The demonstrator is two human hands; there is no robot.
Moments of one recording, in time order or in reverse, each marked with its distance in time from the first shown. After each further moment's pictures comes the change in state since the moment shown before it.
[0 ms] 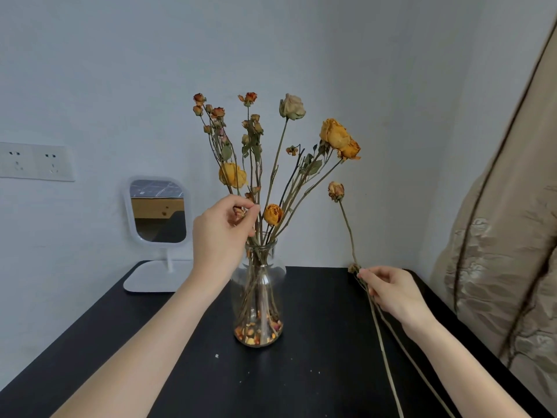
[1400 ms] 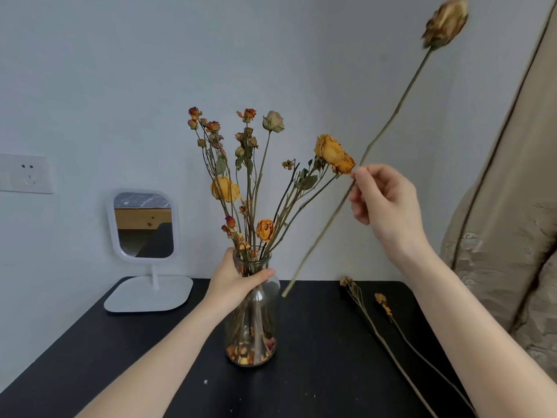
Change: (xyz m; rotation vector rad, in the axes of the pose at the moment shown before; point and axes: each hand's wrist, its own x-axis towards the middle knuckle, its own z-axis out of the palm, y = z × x) left_hand -0.007 -0.087 0.046 -0.123 -0.418 -0.353; right_hand 0.003 -0.142 -0.004 0.301 0.119 -0.564
